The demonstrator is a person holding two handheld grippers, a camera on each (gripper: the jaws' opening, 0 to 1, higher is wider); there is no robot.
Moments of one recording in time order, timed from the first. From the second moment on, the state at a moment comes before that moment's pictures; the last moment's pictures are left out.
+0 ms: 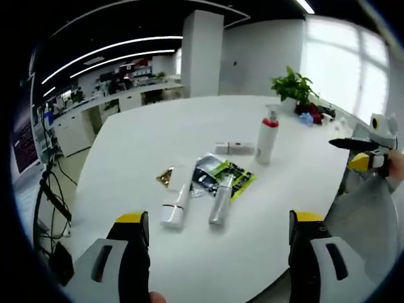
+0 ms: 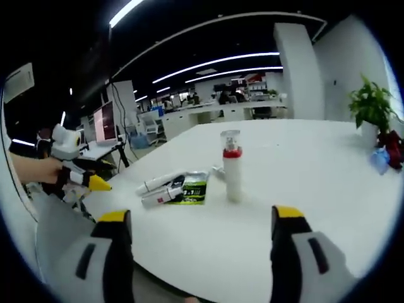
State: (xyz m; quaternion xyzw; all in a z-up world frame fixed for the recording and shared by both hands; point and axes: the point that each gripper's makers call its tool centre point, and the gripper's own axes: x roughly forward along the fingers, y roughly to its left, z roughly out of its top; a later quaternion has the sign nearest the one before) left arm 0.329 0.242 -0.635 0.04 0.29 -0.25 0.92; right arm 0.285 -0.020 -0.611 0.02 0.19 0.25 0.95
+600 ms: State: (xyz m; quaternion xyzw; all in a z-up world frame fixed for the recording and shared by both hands) left arm 0.385 0.249 -0.671 0.06 0.37 -0.26 0.89; right arm 0.290 -0.024 -0.617 0.02 0.20 0.24 0.95
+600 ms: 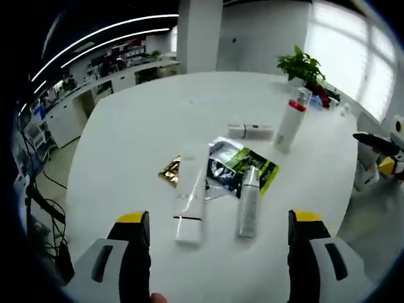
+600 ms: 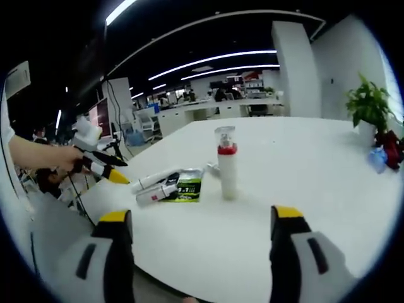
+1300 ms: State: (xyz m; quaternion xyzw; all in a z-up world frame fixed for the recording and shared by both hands) left arm 0.450 0.244 -0.722 0.12 0.45 -0.27 0.85; right arm 0.292 -0.028 -0.623 0.02 0.22 0.22 0.95
